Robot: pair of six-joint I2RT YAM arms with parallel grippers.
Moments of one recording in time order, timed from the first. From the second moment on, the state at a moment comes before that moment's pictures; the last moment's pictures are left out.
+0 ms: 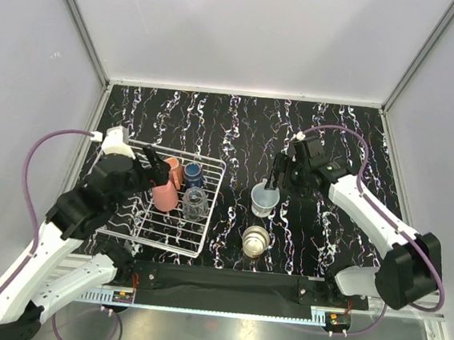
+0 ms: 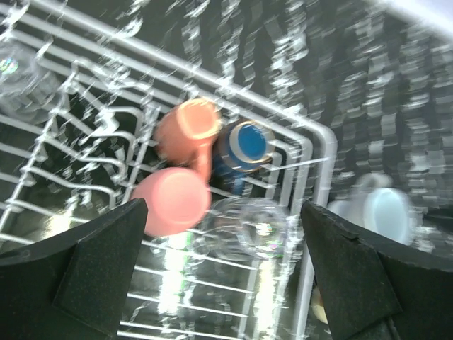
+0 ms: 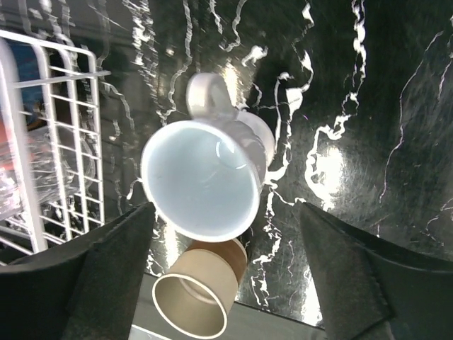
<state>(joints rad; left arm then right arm) -0.60 0.70 0.95 -0.79 -0.42 -0.68 0.48 1.32 1.04 -0.68 -0.09 0.56</state>
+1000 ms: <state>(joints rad) -0.59 0.70 0.88 -0.39 0.31 -0.69 0.45 1.33 1.03 -0.61 -0.15 0.61</state>
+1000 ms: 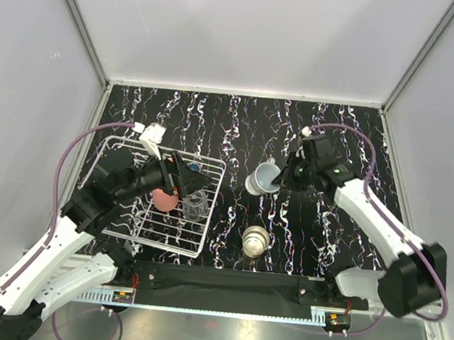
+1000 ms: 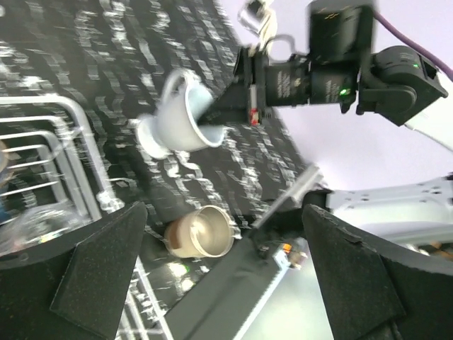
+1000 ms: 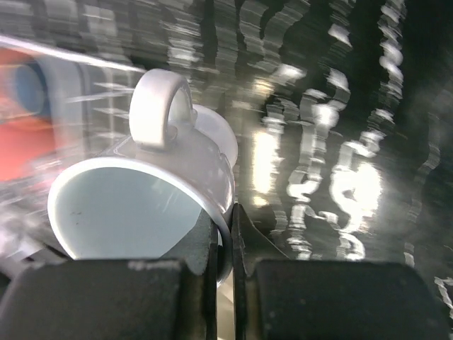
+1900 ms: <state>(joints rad) -0.59 0.73 0.74 0.18 0.54 -1.00 0.43 1.01 1.07 -0.13 -0.87 0.84</state>
